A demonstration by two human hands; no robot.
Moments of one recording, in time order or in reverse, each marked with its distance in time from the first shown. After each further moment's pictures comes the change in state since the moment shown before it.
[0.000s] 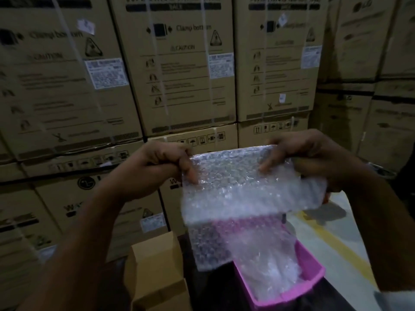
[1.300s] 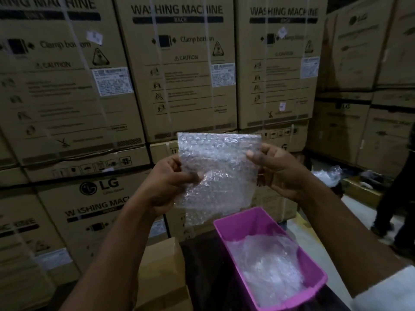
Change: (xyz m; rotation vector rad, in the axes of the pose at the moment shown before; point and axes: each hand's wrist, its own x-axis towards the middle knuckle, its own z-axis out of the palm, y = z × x) left_hand 0.004 -0.030 0.028 -0.580 0.457 -0.474; right_hand 0.036 0.044 0.040 0.563 0.357 0.332
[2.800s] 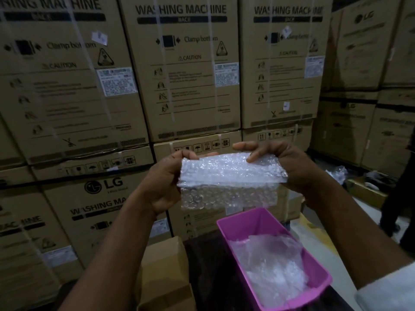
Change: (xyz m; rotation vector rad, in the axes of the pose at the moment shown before) left_hand -0.002 0.008 -0.002 -0.306 -0.148 -0.046; right_hand 0.002 -0.011 -0.003 -0.238 -0.246 -0.255
